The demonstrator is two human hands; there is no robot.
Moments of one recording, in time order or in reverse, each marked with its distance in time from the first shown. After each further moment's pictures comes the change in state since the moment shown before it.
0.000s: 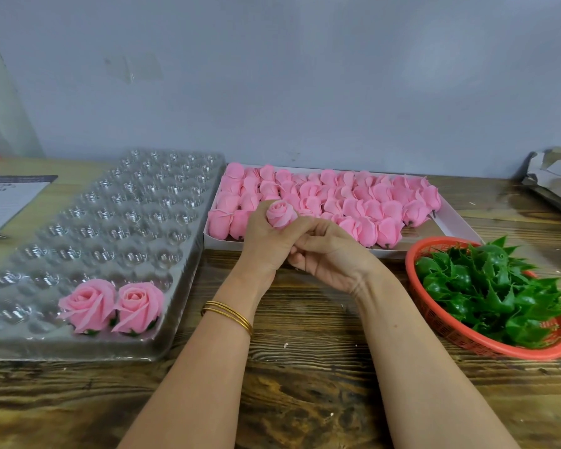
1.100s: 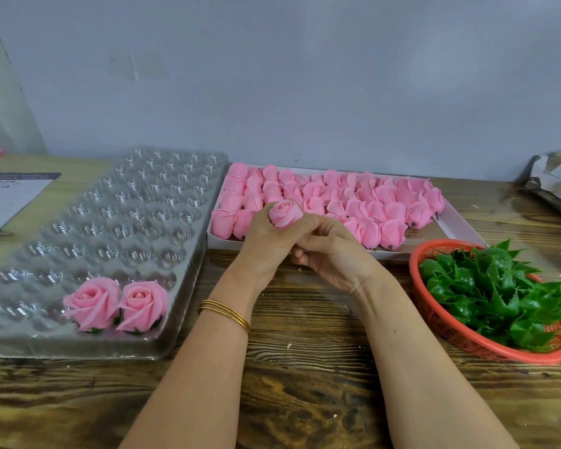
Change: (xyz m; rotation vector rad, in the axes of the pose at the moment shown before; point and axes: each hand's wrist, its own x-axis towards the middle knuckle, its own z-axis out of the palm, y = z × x) left_hand 0.000 0.007 -0.007 -0.057 -0.161 -0.088; right_hand 0.002 0.001 0.002 -0.135 -0.011 -0.086
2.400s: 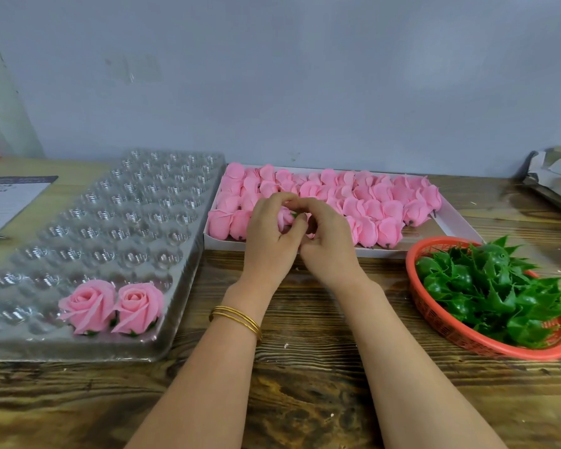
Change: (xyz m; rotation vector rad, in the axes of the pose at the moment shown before) left_hand -0.003 -0.007 0.010 0.618 0.275 0.306; right_hand 0.006 0.010 0.006 -0.997 0.418 -0.475
